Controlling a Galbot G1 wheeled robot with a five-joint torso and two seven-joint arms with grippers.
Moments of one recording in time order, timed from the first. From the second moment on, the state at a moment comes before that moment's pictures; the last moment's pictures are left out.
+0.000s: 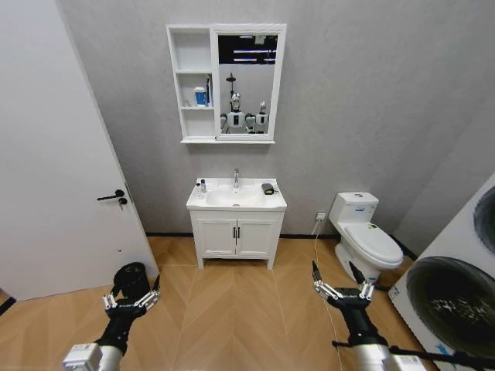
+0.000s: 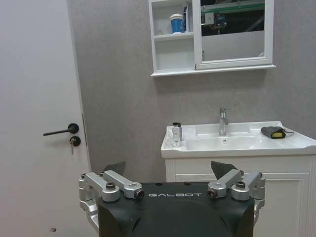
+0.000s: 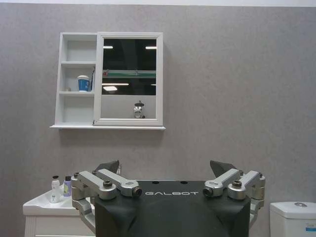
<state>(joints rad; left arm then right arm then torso) 1.94 -1.36 -0.77 -2.45 -0.26 0.14 -0.08 -1.95 1.43 0.64 2.45 0.16 0.16 0.06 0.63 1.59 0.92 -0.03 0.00</state>
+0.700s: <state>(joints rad) 1.93 -1.37 -0.75 -2.45 -0.26 0.14 -0.08 -1.96 1.43 0.64 2.47 0.16 0.18 0.05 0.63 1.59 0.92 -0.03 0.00</state>
